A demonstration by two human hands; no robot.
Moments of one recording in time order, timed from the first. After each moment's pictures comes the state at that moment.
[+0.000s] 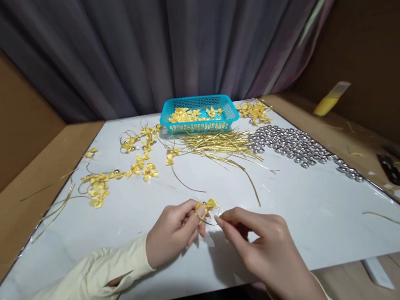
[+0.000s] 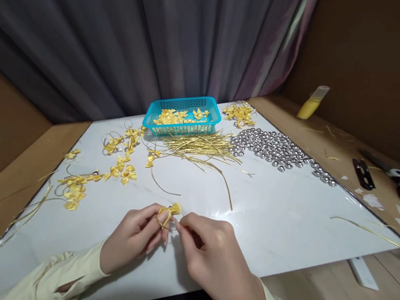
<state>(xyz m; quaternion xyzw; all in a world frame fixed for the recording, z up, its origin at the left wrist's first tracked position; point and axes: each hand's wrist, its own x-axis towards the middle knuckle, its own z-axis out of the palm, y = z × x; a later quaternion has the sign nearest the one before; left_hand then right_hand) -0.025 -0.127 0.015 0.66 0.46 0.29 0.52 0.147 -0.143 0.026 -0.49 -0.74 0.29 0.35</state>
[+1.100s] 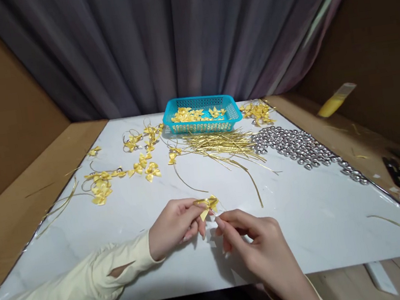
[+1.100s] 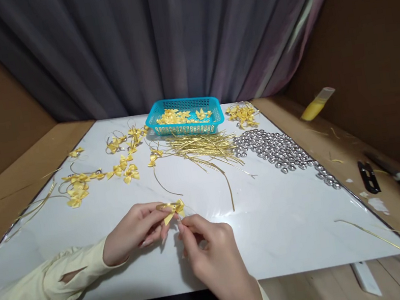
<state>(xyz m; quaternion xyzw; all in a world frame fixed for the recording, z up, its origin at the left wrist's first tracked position) -0.020 -0.118 0.019 0.47 0.51 0.29 0.66 0.144 -0.144 0.015 -0.48 -0.68 0.42 0.36</state>
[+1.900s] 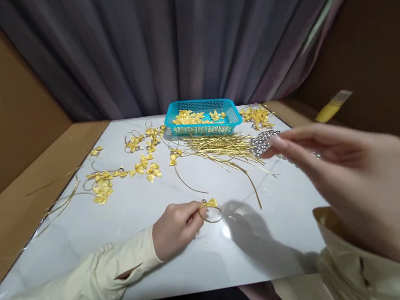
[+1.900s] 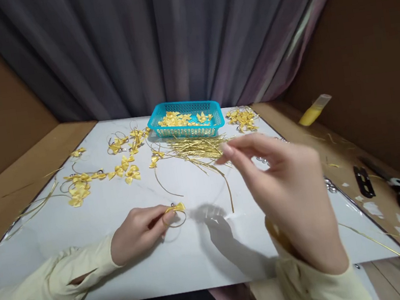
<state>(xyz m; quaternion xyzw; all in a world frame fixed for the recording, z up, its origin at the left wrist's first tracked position) -0.029 -0.123 0.007 0.77 0.49 0.26 0.31 0.188 -0.098 0.110 -0.54 -0.70 0.09 0.46</state>
